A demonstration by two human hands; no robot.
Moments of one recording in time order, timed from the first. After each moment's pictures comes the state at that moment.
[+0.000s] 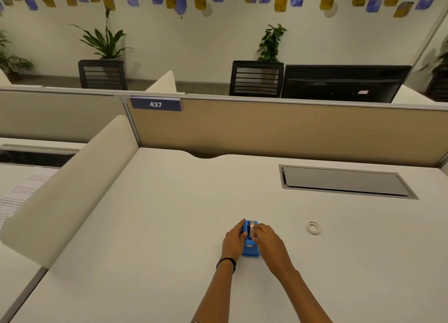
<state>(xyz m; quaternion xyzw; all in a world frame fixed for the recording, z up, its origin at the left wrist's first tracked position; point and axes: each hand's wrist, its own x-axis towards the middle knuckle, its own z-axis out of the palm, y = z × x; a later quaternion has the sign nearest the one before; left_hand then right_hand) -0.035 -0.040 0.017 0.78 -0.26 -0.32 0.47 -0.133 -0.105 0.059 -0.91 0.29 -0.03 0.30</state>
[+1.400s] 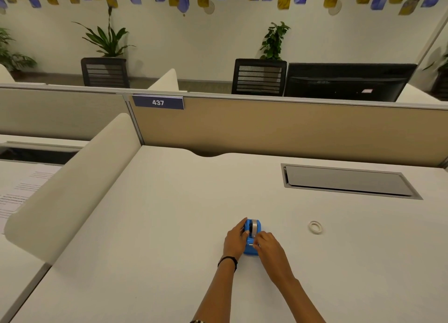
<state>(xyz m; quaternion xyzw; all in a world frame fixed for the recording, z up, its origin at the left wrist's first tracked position) -0.035 -0.039 0.017 0.78 -0.26 -0.31 0.47 -0.142 -0.090 0.050 -0.90 0.28 -0.08 0.32</state>
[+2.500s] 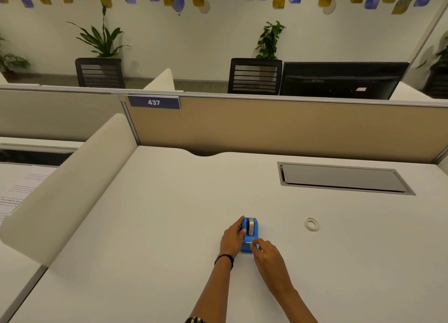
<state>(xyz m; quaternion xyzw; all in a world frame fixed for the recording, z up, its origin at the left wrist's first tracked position) -0.032 -0.038 0.015 0.79 -0.28 -0.32 0.45 -0.161 -0.079 0.015 -0.85 0.34 -0.15 0.36</state>
